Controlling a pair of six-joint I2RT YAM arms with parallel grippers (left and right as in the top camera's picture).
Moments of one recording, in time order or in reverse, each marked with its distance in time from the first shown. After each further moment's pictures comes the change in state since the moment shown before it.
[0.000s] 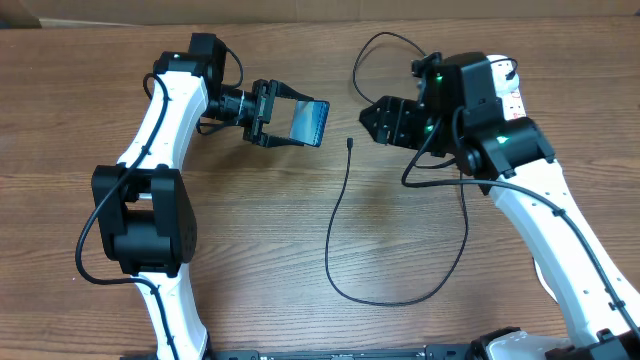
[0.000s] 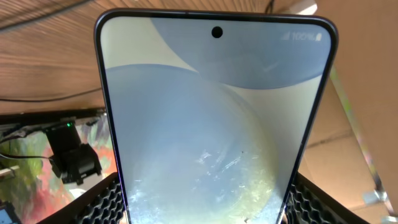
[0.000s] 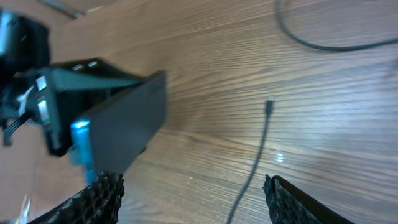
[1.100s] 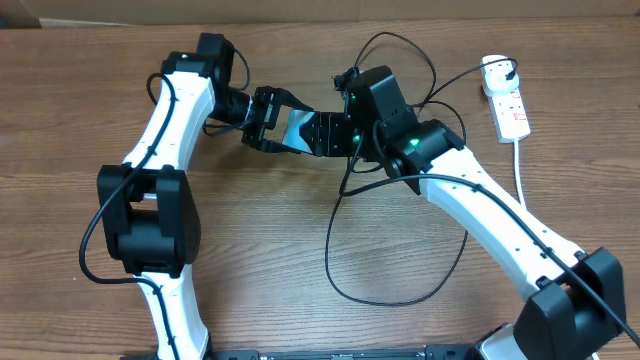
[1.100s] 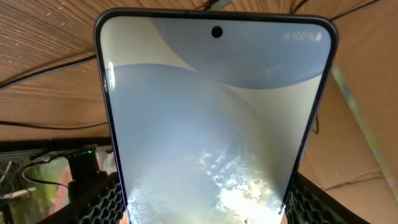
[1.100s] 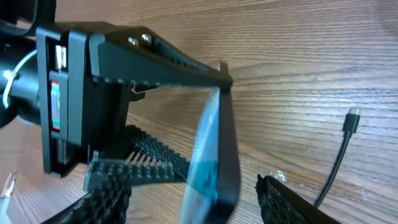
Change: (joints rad) left arm -0.029 0.000 0.000 0.000 -0.172 -0.020; right arm 0.211 0.196 0.002 0.214 0.085 0.052
